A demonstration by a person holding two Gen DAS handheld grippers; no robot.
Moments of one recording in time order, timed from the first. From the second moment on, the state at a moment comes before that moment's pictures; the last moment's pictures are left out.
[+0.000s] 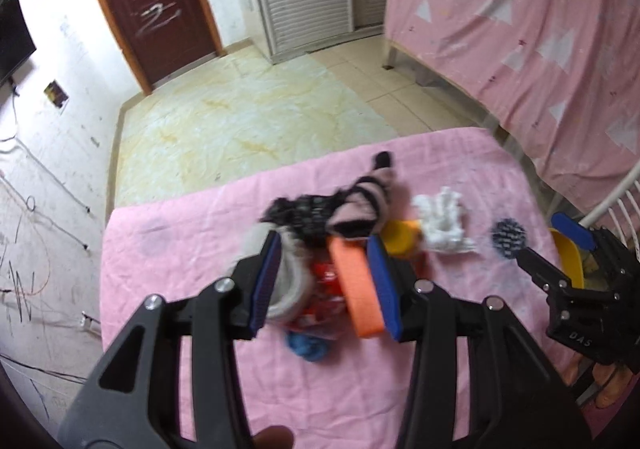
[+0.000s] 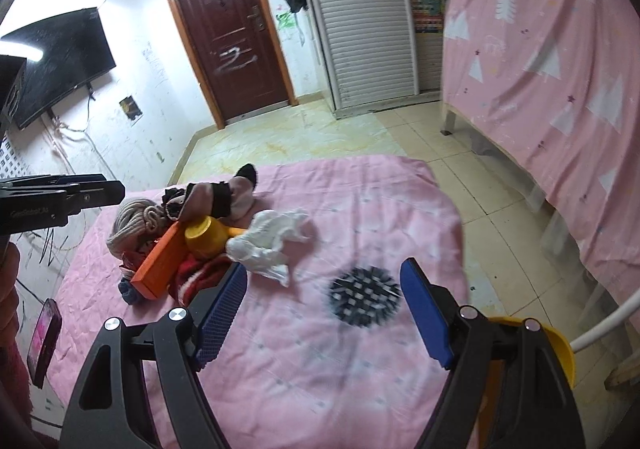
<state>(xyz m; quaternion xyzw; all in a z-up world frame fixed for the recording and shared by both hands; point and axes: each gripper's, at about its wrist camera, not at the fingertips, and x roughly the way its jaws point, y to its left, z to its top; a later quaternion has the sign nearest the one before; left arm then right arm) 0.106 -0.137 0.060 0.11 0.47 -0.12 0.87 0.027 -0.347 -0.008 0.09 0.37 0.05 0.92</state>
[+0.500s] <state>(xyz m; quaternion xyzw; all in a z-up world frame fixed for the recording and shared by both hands) 0.147 -0.099 0.009 0.08 0.53 -0.11 0.84 0.079 -0.312 -0.025 0.06 0.40 0.08 0.91</state>
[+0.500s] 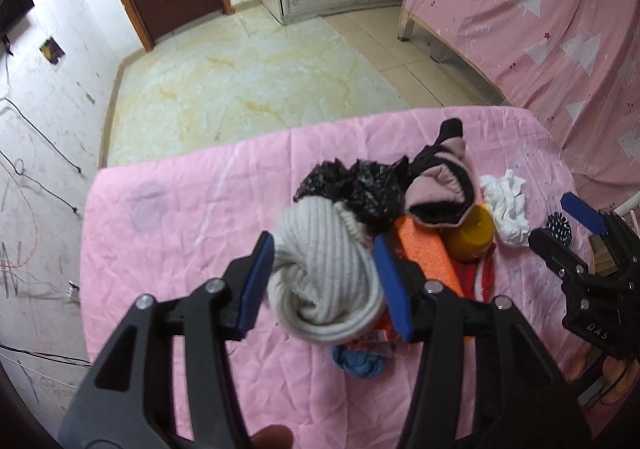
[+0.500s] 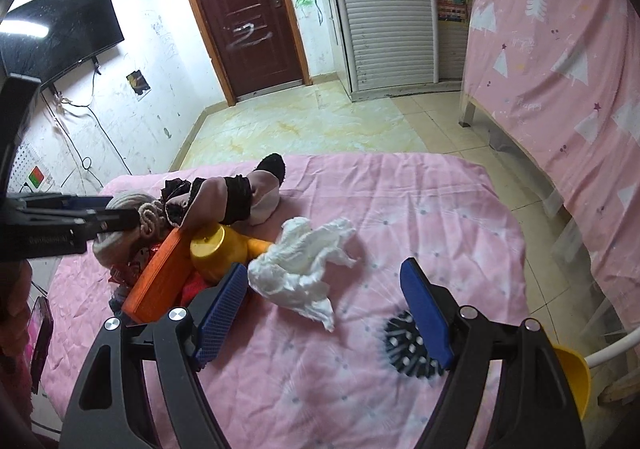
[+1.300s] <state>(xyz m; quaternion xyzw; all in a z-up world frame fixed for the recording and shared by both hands) 0.128 -0.098 0.009 0.09 0.51 -0.12 0.85 0.102 -0.299 -0.047 0.06 0.43 0.09 0.90</state>
